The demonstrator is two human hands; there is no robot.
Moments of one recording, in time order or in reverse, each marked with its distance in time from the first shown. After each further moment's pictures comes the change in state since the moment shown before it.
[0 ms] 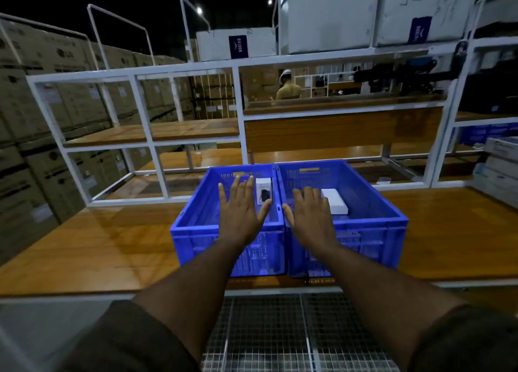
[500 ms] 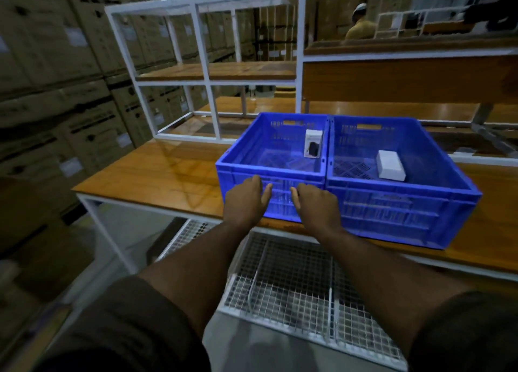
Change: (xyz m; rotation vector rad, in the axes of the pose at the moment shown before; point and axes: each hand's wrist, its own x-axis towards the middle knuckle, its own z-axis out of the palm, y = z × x) left_hand -0.102 -0.033 -0.005 -0.012 -0.064 -0.261; right_hand -0.060 -0.054 0.026 0.235 -0.214 -0.191
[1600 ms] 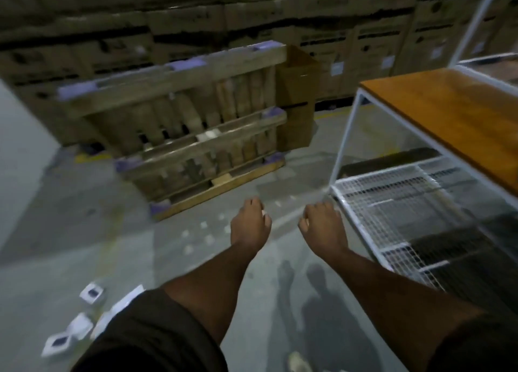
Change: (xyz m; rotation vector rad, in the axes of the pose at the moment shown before) left_hand -0.534 -0.208 -0.186 0.177 0.031 -1.168; right_hand -0.326 -0.405 -0.009 0.420 -0.480 -0.857
